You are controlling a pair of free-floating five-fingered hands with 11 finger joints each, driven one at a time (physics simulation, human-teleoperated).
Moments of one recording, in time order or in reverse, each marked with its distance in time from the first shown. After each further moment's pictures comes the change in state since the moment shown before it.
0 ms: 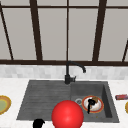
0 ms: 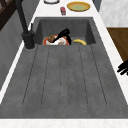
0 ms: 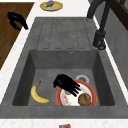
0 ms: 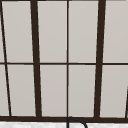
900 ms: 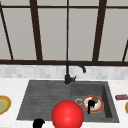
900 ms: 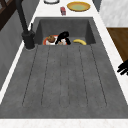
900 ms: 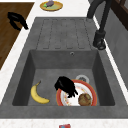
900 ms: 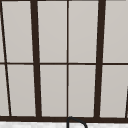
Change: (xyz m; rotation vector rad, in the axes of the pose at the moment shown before) left hand 0.000 0.000 0.000 0.000 0.000 0.000; right hand 0.003 0.019 -0.016 -0.051 0.103 0.062
